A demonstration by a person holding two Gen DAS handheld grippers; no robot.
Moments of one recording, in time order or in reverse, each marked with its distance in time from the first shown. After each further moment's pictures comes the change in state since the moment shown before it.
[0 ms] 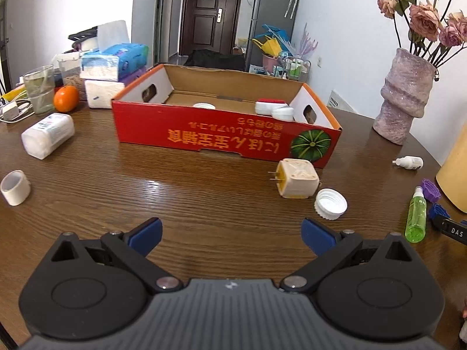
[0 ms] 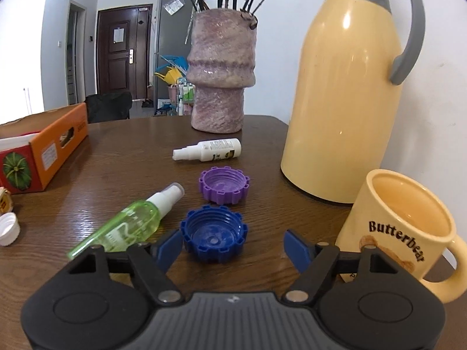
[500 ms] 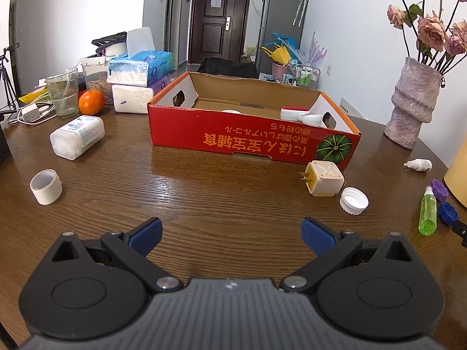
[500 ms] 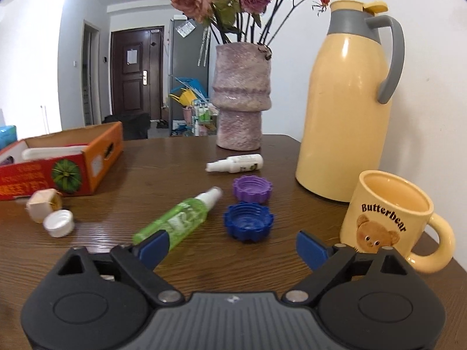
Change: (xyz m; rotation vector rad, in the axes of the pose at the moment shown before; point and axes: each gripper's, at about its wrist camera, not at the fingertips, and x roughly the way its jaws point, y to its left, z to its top) left arm -0.026 0.037 -0.009 -0.003 -0.037 0.034; right arm -0.065 0.017 -0.024 0.002 -0.097 0.048
